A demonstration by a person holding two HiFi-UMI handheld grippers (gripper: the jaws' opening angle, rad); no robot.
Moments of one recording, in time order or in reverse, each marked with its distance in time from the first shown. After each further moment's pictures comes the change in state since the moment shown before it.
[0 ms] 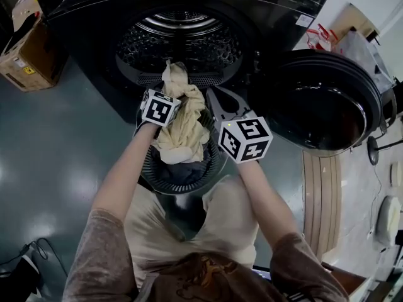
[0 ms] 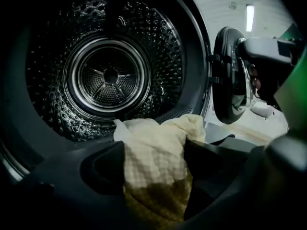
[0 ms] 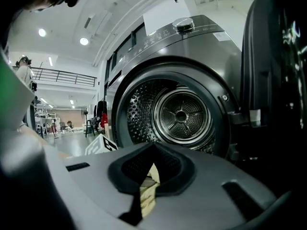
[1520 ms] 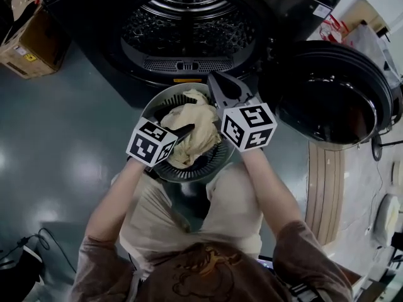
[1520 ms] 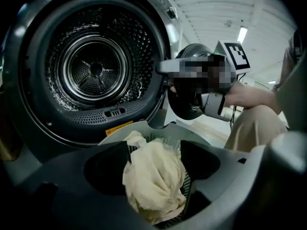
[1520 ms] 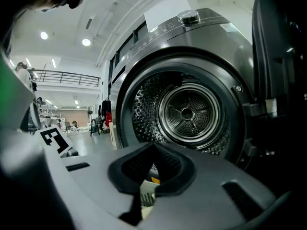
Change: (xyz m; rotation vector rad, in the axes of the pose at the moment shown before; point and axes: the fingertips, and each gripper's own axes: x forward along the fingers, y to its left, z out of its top) left arm -0.112 -0.091 -0.049 -0.054 0.023 -0.269; right arm 0.018 0.016 -0.008 -0.007 0.014 0.055
